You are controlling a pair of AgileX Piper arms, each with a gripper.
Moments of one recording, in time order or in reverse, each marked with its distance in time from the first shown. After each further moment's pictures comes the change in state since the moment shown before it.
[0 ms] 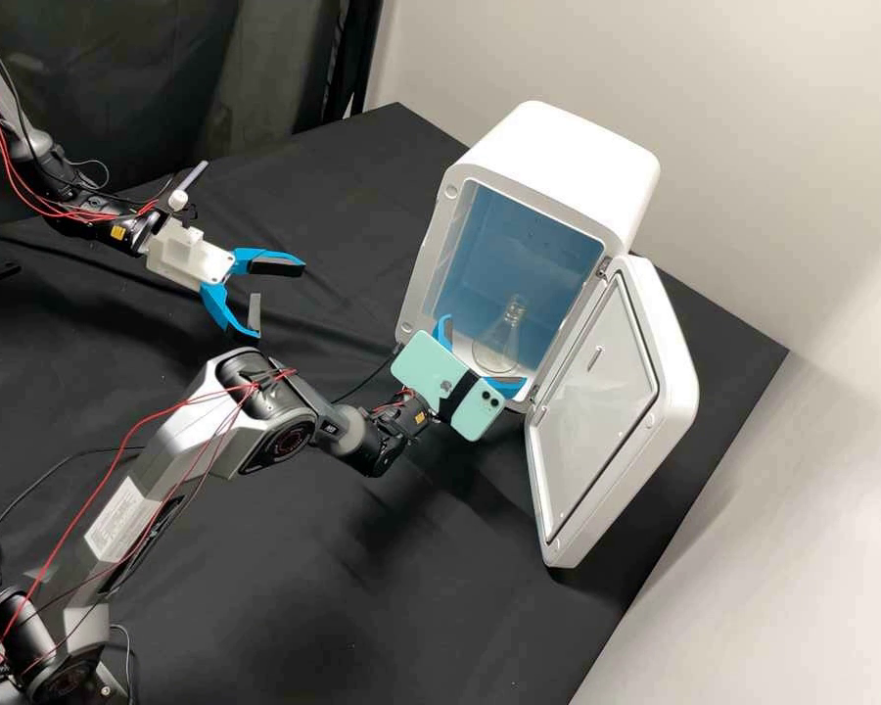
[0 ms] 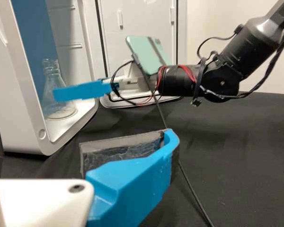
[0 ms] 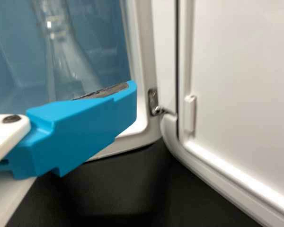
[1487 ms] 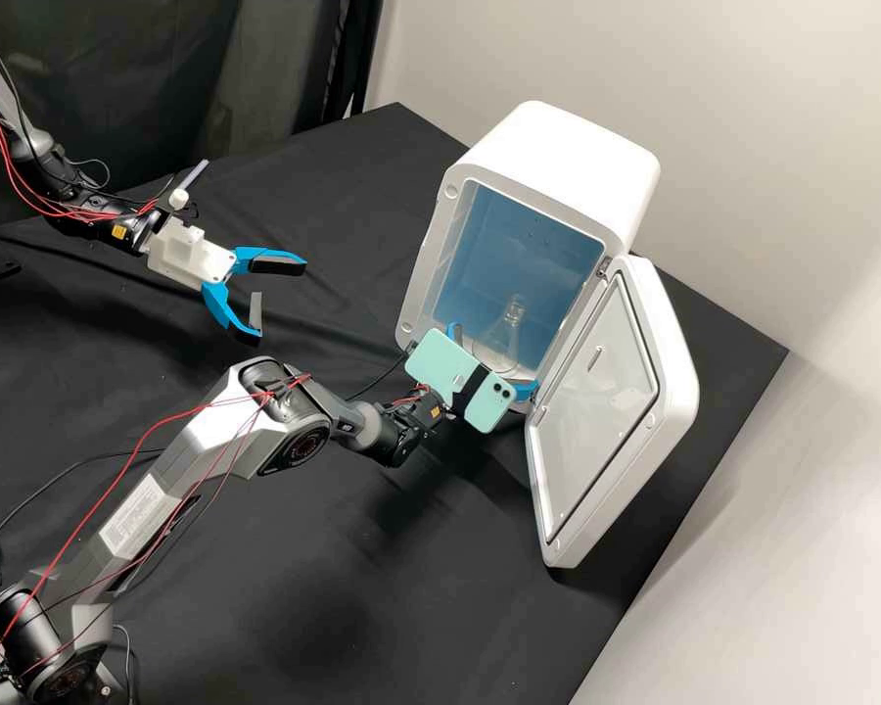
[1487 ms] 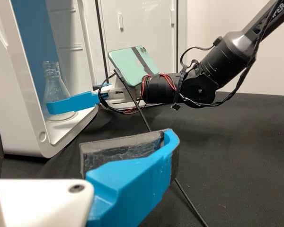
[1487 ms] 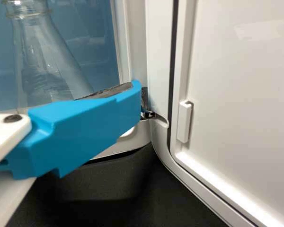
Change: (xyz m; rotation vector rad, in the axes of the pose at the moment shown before) left arm 0.001 0.001 0.000 0.001 -0.001 0.005; right arm 0.032 -0.001 0.010 -0.067 -0.024 -0.016
